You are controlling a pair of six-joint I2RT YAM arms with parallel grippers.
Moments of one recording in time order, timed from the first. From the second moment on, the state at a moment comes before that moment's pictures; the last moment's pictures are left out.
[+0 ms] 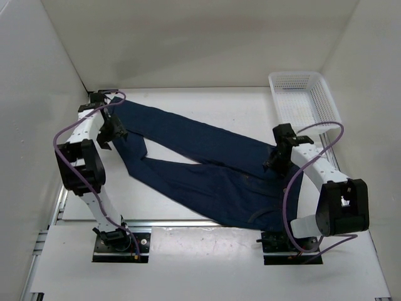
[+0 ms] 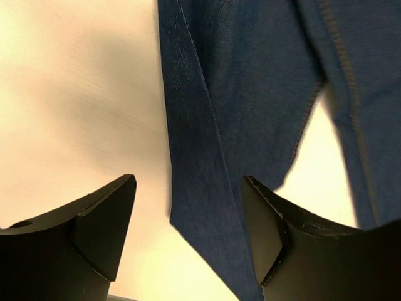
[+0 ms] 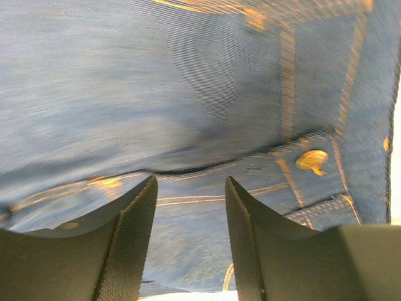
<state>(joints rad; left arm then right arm) 0.18 1.83 1.51 -0.89 -0.05 -0.38 0.17 1.40 0.89 -0.85 0.11 0.82</state>
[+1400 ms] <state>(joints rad) 0.03 2.07 2.10 -1.20 -0.53 -0.53 0.30 1.41 1.13 -0.90 0.15 0.67</state>
